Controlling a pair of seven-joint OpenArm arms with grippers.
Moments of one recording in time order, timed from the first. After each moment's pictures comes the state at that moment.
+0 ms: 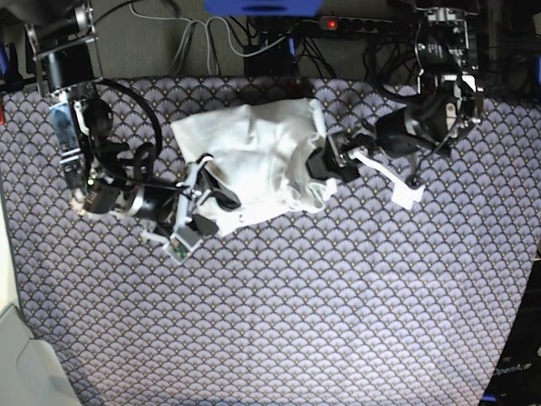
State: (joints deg) left arm 10.8 -10.1 -5.0 107.2 -53.1 7.3 66.1; right arm 8.1 19.9 -12.0 90.8 34.3 39.7 -46.9
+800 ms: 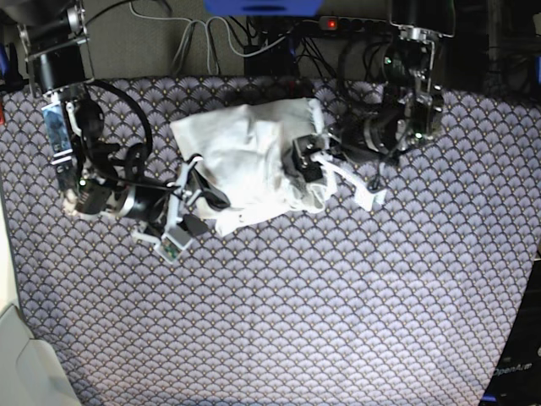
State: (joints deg) left arm 5.7 -7.0 5.0 94.8 -43.0 7.4 58.9; right arm 8.2 22.1 -11.9 90.8 34.3 39.7 -46.7
